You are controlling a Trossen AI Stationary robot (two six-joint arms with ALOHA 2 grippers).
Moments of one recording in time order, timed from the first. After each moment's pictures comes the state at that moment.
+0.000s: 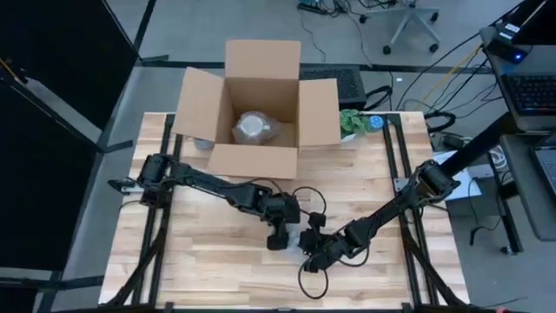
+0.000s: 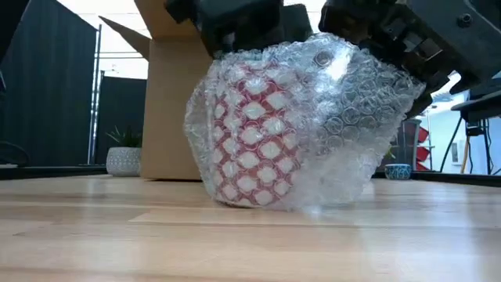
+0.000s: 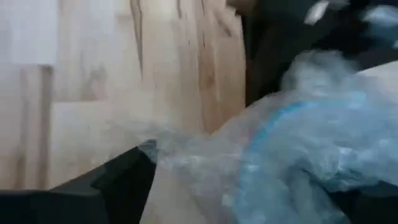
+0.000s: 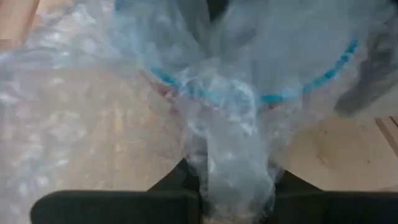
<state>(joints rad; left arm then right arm) -0.19 1.92 1.42 -0.42 0.11 -0.17 0.55 1.85 0.98 0.01 0.54 0.50</state>
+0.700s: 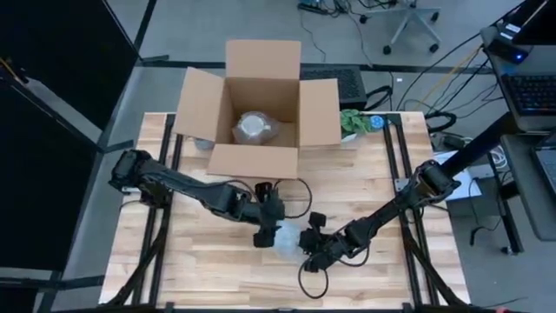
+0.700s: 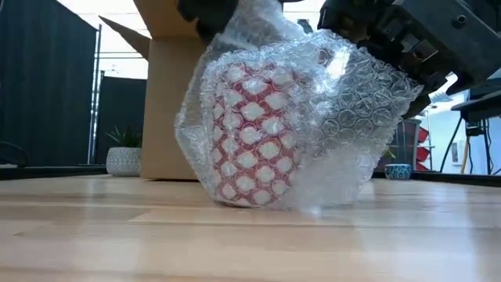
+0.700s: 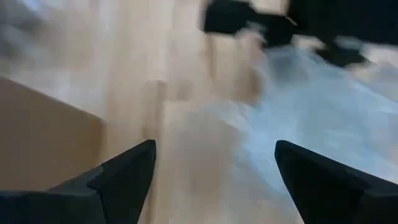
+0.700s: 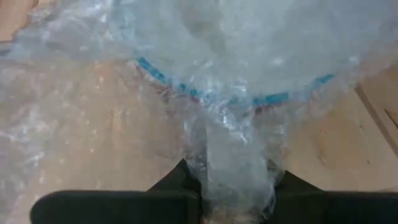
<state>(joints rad) -0.30 1.74 1.37 -0.58 -0.34 -0.18 0.55 1.85 0.98 0.01 0.54 0.50</state>
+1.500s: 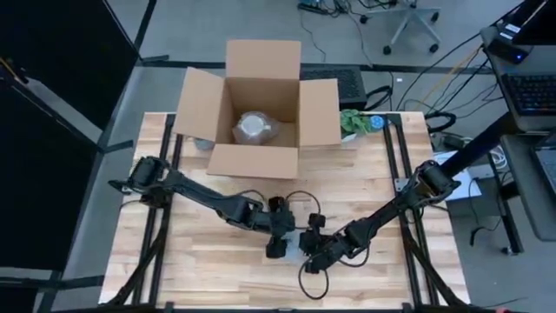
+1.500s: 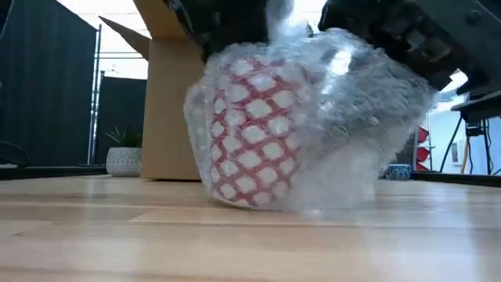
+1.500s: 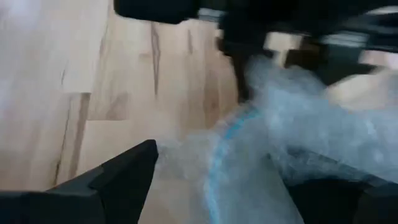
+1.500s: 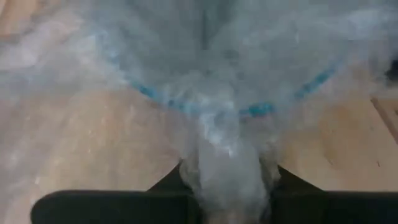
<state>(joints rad) -0.31 1.92 1.30 -0.27 -0.16 -0.22 0.55 1.85 0.98 0.02 0.52 0.49</state>
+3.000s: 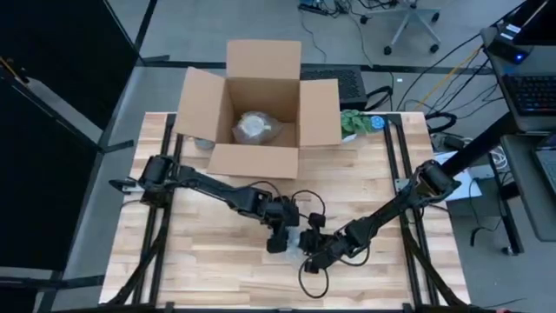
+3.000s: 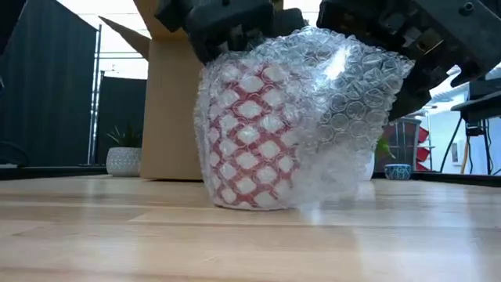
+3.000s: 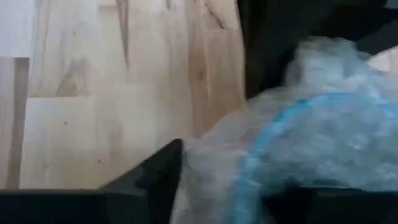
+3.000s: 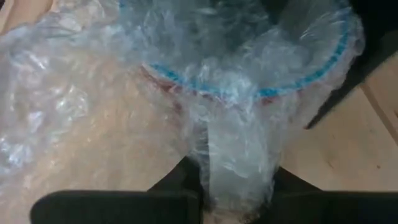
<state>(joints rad) -0.21 2.01 1.35 -0.34 0.12 -0.19 0.54 1.85 0.98 0.03 0.52 0.48</state>
